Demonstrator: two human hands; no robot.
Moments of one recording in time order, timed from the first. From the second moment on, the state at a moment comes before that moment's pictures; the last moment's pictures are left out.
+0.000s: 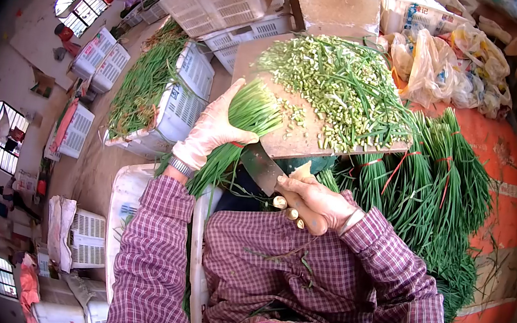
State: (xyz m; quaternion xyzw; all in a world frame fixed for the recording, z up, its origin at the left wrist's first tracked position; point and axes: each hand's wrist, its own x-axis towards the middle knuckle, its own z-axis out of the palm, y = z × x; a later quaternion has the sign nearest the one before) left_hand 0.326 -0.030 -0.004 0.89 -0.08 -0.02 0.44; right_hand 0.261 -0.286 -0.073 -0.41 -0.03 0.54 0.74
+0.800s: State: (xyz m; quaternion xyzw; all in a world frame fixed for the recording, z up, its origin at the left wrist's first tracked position) left_hand 0.360 -0.093 -0.023 1.00 0.01 -0.01 0.02; right_hand 0.261 -0.326 -0.062 -0.86 -0.16 -0.01 0.49
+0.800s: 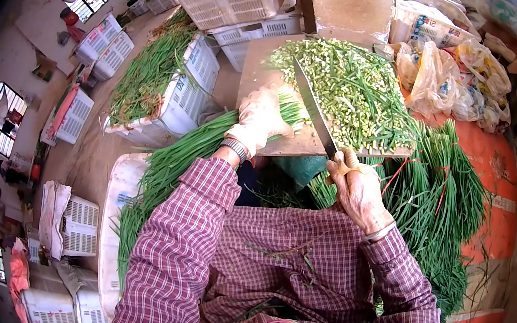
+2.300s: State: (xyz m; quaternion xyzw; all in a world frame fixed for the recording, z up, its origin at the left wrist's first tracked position) left_hand 0.351 -0.101 -0.033 1.00 -0.02 0.07 -0.01; right_hand 0.339 -0.329 -0.014 -0.84 -0.23 0.26 0.42
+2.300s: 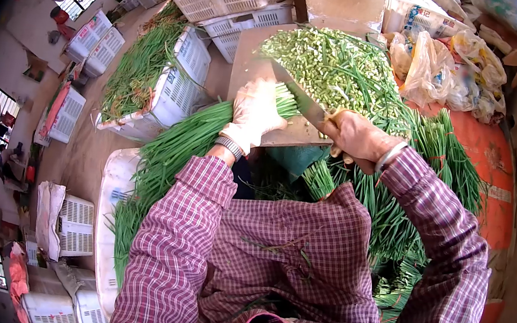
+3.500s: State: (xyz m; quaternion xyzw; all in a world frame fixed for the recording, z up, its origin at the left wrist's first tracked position) left_hand 0.198 -0.121 -0.127 0.45 0.08 0.11 0.88; right_hand 0.382 -0.170 -0.015 -0.80 -0.59 -0.11 0.05
